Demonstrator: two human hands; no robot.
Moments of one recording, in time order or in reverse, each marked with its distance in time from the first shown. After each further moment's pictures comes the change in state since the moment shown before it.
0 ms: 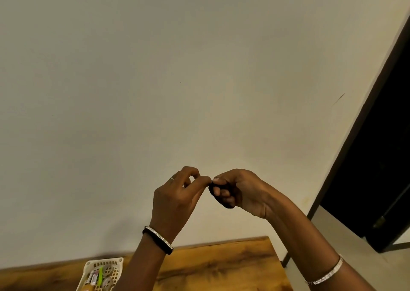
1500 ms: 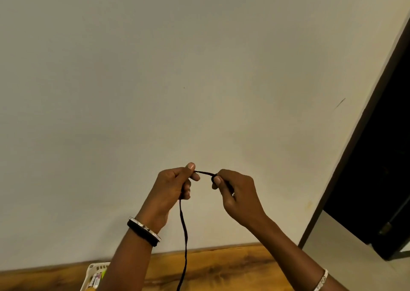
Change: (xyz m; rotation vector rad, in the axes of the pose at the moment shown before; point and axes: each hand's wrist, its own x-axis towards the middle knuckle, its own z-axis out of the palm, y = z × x) left_hand 0.035 -0.008 -0.031 -1.023 -0.403 -1.200; right_hand 0.024 0.048 0.013 -0.696 0.608 -0.821
